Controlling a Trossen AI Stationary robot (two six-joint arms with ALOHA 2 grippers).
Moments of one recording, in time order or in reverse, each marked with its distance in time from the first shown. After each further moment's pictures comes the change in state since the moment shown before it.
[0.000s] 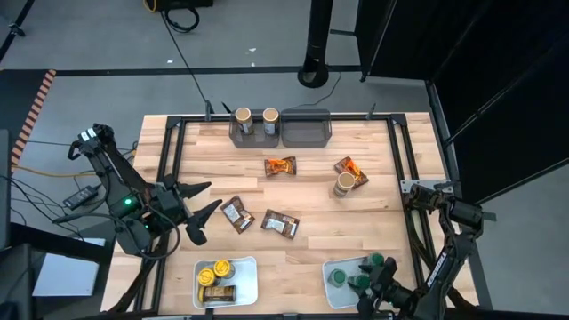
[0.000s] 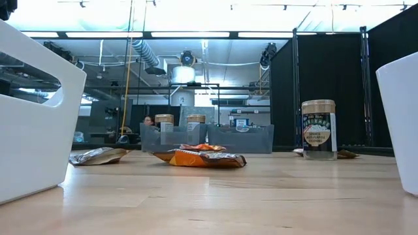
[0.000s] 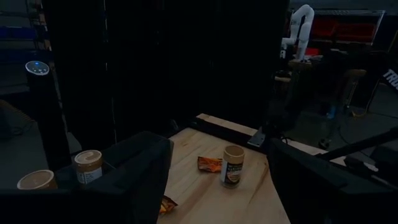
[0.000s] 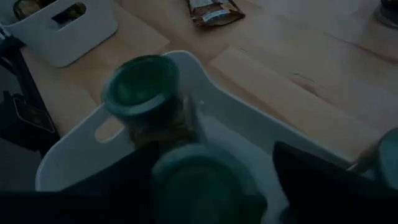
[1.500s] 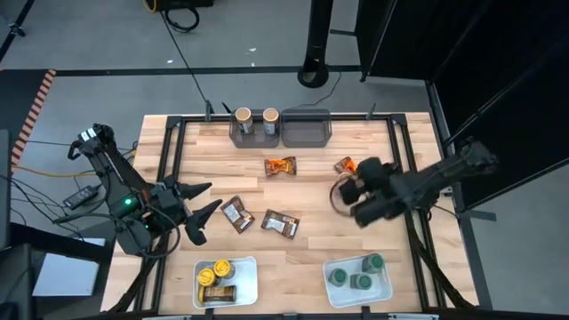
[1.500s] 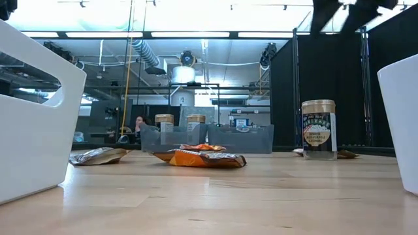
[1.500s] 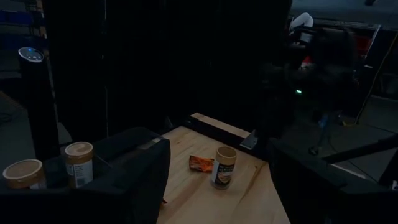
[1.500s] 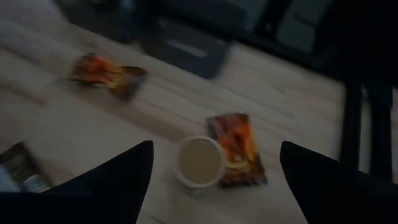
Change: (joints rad) left arm 0.000 0.000 0.000 0.000 0.005 -0.075; right arm -0.728 -0.575 -0.052 -0.412 -0.085 -0.495
